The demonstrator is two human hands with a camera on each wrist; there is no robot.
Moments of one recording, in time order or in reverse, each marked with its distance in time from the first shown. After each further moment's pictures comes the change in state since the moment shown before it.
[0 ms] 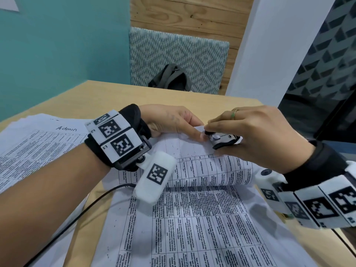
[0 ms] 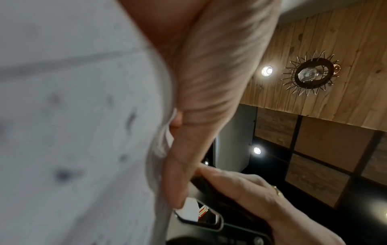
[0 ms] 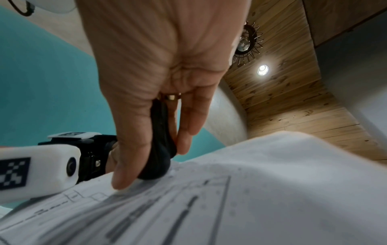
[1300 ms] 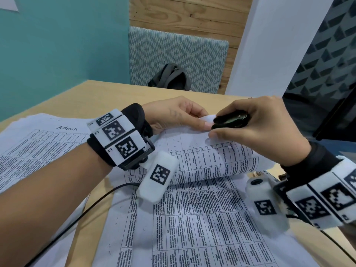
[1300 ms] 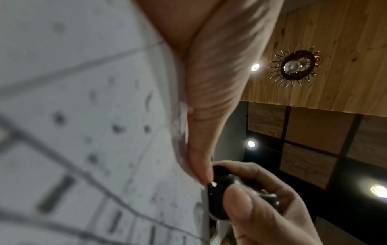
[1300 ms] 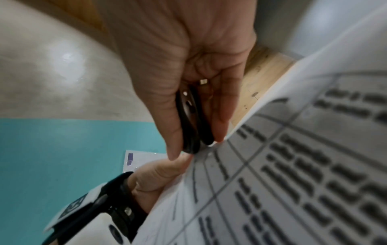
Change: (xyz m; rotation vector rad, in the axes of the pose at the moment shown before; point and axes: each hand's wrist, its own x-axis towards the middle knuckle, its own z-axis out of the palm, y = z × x) left_hand 0.000 0.002 0.003 0.042 0.175 0.168; right_hand 0.003 -0.005 -0.004 0.375 0.154 0.508
